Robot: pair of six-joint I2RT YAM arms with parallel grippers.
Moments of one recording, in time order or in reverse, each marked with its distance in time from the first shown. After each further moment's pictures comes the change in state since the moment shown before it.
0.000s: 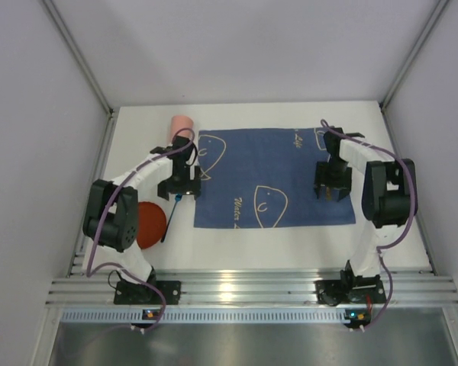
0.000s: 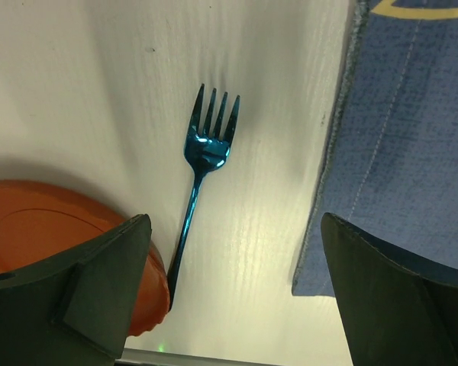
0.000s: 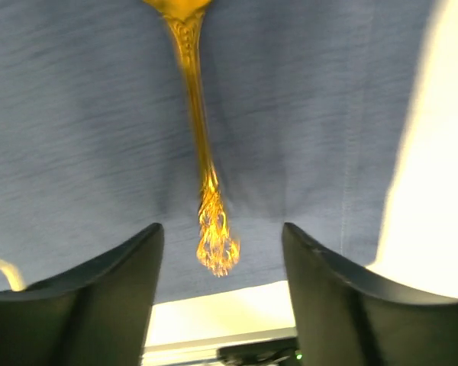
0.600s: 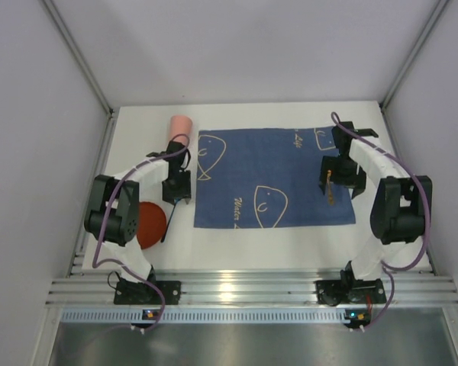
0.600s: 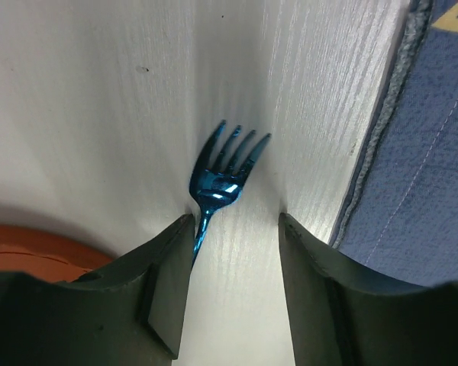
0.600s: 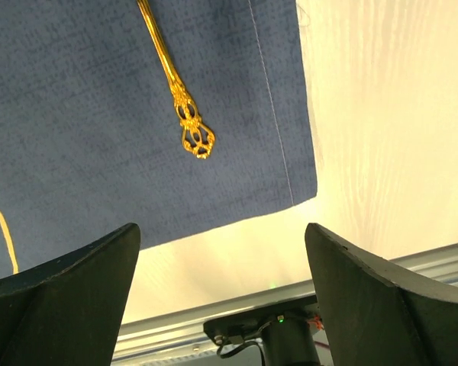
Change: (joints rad) left arm 0.073 0.065 -0.077 0.115 0.066 0.050; right arm -0.018 -0.163 0.002 -0.114 0.093 0.009
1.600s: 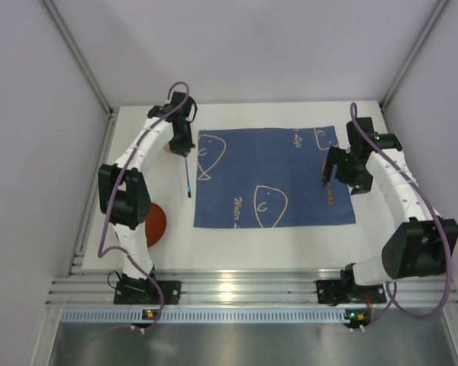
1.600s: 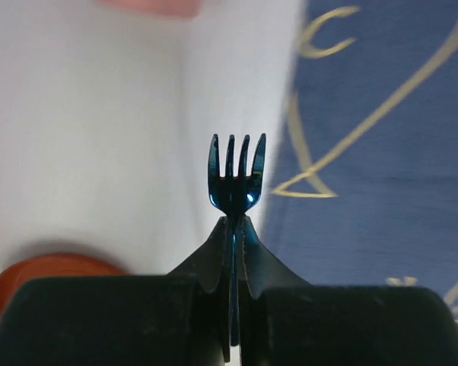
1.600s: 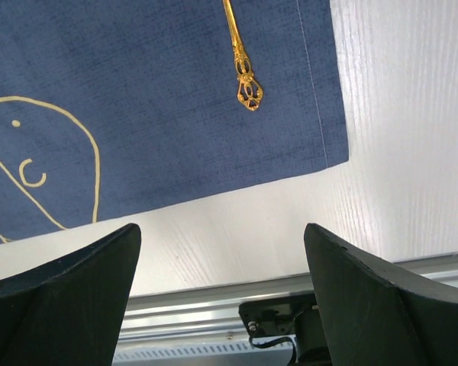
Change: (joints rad) left arm 0.015 0.179 0.596 -0.285 -0.090 -0.064; right arm -0.002 -0.288 -0.013 -0.045 -0.116 0.049
